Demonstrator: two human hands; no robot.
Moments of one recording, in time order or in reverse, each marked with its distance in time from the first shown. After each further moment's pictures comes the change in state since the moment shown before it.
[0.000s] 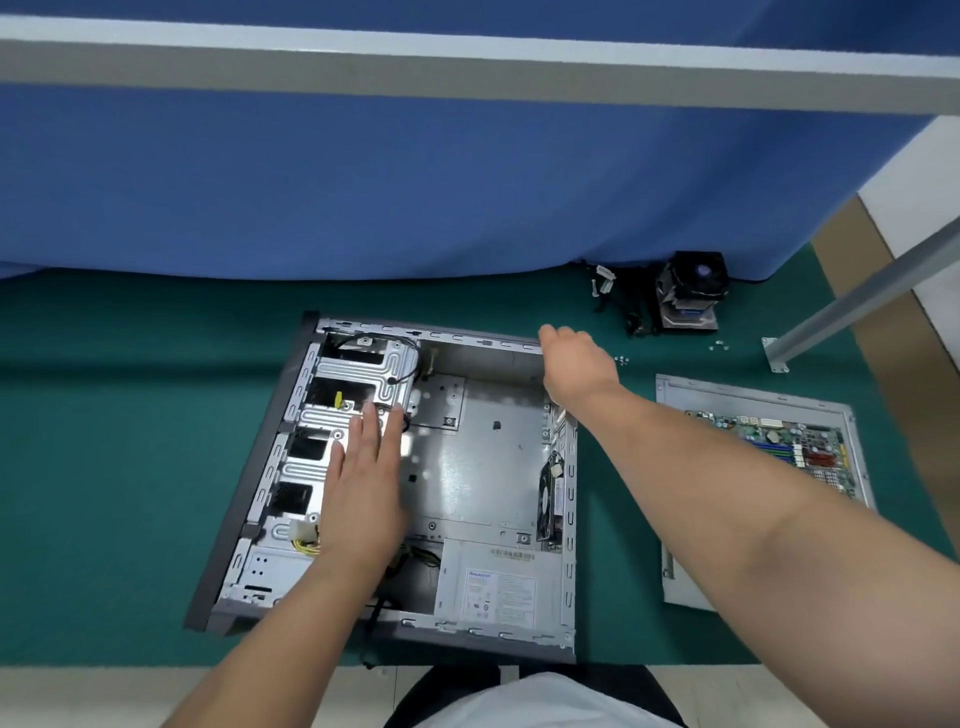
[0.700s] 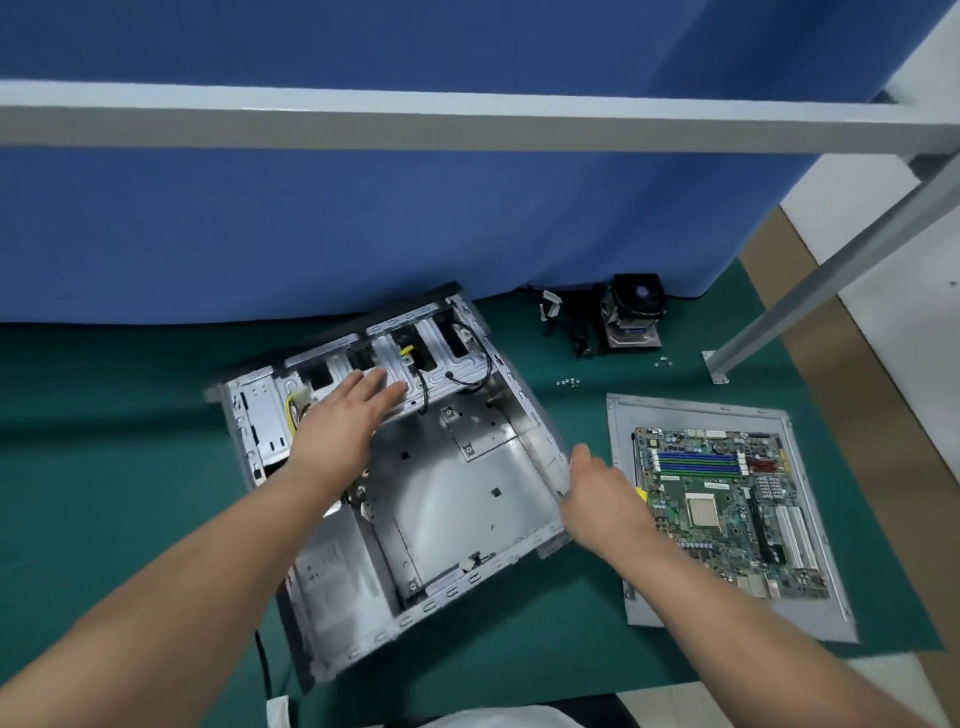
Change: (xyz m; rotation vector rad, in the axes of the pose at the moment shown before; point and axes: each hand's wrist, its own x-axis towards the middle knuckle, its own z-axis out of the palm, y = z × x) left_hand 0.121 0.025 -0.044 0.169 -0.048 0.340; right_hand -0.128 0.058 0.026 0.232 -0.135 0.204
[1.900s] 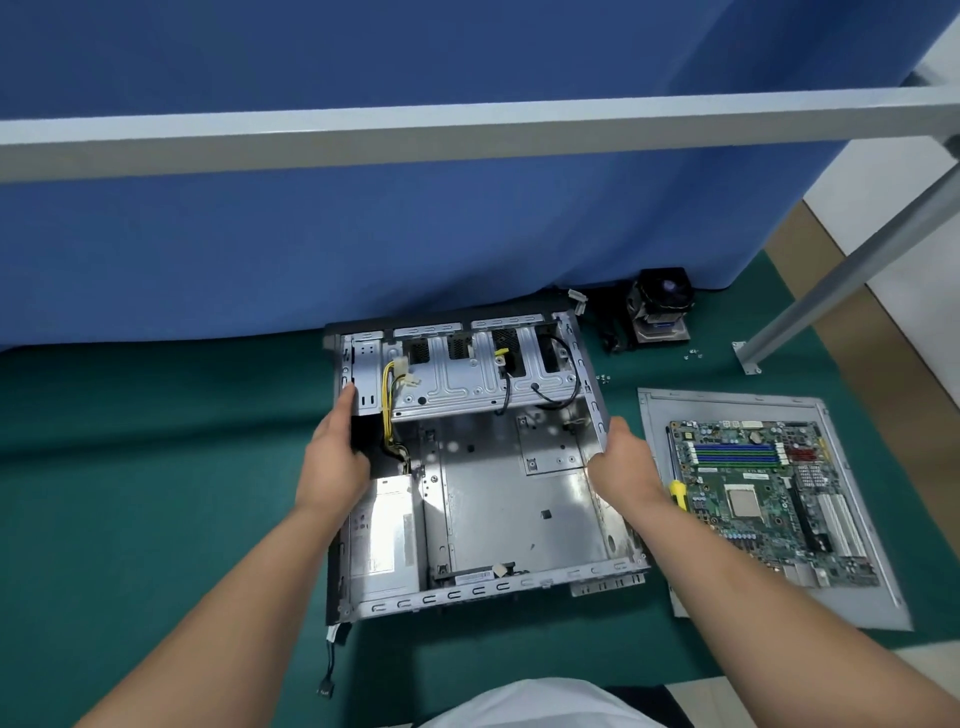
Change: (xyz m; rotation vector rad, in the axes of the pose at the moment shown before) left_hand -0.045 -0.039 0.017 -0.742 0.140 -0.444; right_hand 0.022 -0.031 -0.003 0.394 0.081 0.256
